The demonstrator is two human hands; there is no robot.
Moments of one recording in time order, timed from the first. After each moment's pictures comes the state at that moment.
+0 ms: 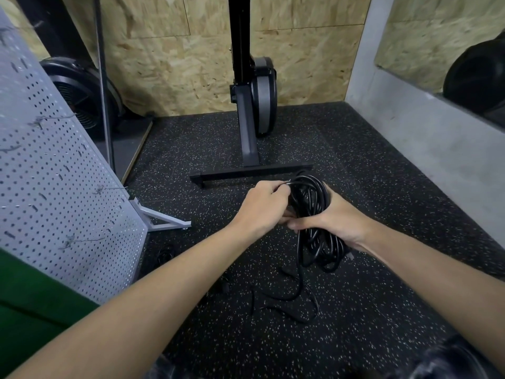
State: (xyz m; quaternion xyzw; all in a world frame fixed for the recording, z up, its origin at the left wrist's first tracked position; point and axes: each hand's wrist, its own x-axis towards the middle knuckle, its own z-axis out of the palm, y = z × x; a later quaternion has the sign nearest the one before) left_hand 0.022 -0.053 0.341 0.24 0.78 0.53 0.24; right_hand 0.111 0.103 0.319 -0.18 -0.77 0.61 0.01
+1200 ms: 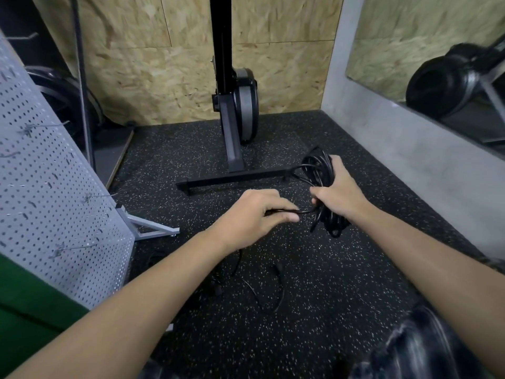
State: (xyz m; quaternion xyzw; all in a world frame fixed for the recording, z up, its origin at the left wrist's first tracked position) left_hand 0.022 -0.095 0.336 0.58 0.72 0.37 0.06; right_hand 0.122 0.108 0.352 -0.31 -0.83 0.44 0.15
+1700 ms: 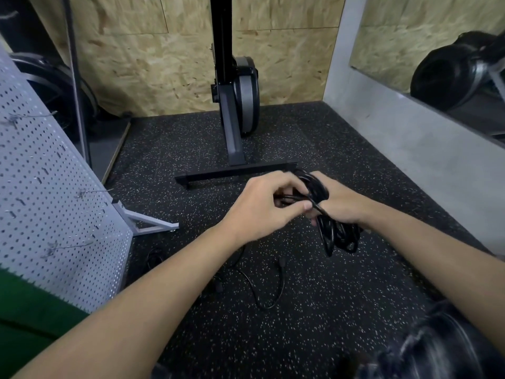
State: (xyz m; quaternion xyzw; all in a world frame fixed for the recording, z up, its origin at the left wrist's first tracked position) left_hand 0.022 -0.082 0.341 0.53 0.72 0.45 0.04; right_hand 0.116 0.107 0.346 -0.20 -0.85 0.48 -0.04
